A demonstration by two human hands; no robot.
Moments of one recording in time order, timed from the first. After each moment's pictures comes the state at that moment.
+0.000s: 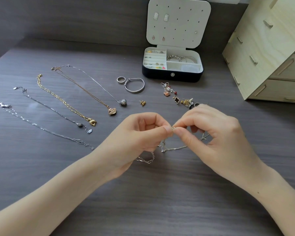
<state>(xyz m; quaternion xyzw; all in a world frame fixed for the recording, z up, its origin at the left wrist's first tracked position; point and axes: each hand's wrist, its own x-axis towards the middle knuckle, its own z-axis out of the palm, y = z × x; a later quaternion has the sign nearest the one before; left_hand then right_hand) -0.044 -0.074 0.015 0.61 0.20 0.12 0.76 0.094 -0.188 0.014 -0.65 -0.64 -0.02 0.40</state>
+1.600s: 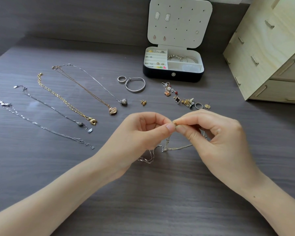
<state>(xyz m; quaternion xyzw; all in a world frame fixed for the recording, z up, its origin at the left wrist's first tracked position) -0.043 -0.078 0.016 0.64 0.21 0.15 0.72 0.084 -0.189 0.010 -0.67 -0.56 0.04 0.49</state>
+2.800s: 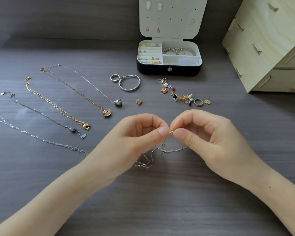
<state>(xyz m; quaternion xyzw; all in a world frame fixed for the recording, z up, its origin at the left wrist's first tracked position) -0.046 -0.070 0.020 0.68 0.18 0.11 0.70 0.093 -0.188 0.009 -0.62 -0.53 0.27 0.52</state>
